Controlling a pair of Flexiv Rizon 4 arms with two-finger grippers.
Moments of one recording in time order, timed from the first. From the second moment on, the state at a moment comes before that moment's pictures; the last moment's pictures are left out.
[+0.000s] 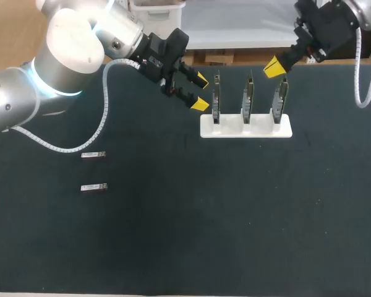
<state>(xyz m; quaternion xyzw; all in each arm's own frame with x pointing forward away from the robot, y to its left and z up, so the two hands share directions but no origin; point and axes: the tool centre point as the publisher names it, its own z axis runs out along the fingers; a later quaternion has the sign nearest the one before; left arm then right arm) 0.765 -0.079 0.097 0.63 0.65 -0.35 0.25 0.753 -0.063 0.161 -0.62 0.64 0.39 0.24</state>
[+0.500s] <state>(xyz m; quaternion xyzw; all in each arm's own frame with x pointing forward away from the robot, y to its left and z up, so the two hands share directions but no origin) 0.765 -0.079 0.097 0.63 0.65 -0.35 0.25 0.769 -0.060 0.156 -0.62 0.64 0.38 0.24</state>
